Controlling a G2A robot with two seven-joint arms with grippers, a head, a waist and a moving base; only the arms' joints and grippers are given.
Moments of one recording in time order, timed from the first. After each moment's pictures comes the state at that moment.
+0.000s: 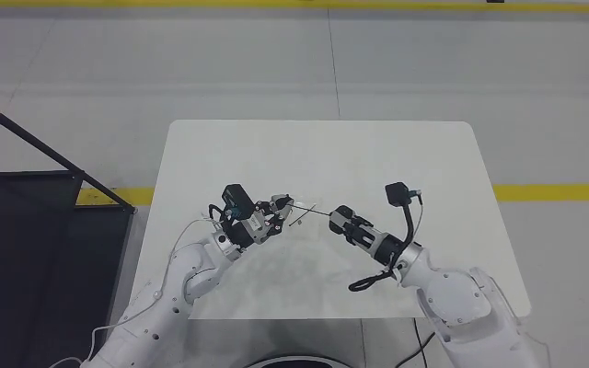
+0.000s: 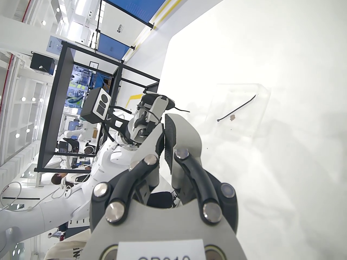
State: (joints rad) left arm 1.20 -1.10 -1.08 -1.55 1.12 -0.48 0.25; right arm -1.32 -1.08 1.22 -2.02 -0.18 0.14 0.55
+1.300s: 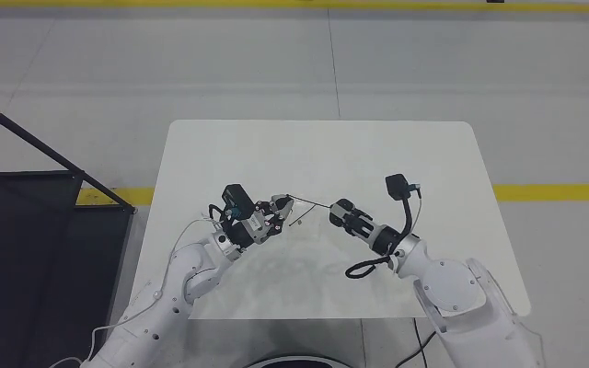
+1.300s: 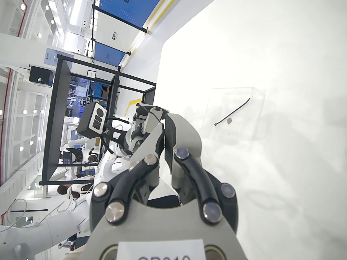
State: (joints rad) left arm 1.20 -1.10 -1.08 -1.55 1.12 -0.48 0.25; right arm -1.27 -1.10 1.21 -1.98 -0.14 0.22 0.55
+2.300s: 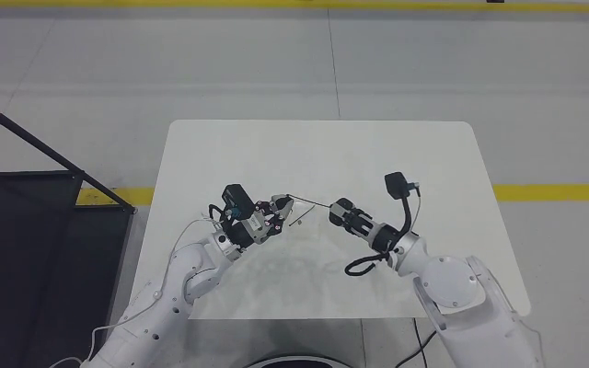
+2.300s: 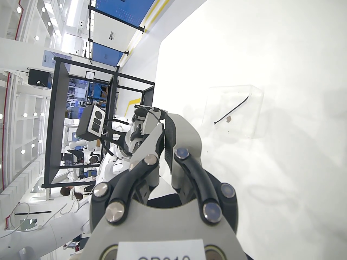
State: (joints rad) left arm 1.20 -1.10 -1.08 -1.55 1.12 -0.48 0.25; right arm -1.26 -1.11 1.21 -1.98 -0.14 0.26 0.57
